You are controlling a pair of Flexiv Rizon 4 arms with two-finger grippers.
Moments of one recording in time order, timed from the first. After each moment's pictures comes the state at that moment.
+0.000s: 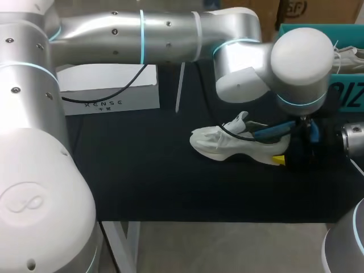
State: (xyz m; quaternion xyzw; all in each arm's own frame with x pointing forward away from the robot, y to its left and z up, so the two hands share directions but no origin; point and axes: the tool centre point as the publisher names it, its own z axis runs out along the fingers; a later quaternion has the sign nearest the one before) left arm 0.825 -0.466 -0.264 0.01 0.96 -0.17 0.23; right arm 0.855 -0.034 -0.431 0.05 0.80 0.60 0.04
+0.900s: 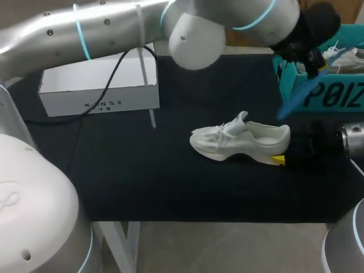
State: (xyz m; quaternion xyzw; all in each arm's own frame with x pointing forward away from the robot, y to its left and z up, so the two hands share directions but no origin) left arm 0.805 -0.447 -0.081 -0.03 0.91 -0.40 0.09; right arm 0.855 -0.034 -0.431 0.05 0.80 0.60 0.04
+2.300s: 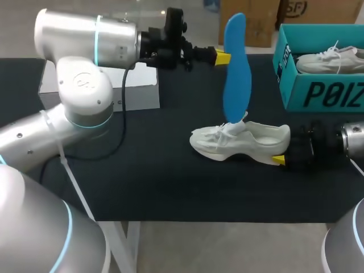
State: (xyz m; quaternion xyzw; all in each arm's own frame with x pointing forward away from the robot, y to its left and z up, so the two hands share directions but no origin) left arm 0.820 -0.262 -0.076 -0.12 0.76 -0.64 -0.08; right arm 0.855 -0.034 -0.431 0.05 0.80 0.60 0.04
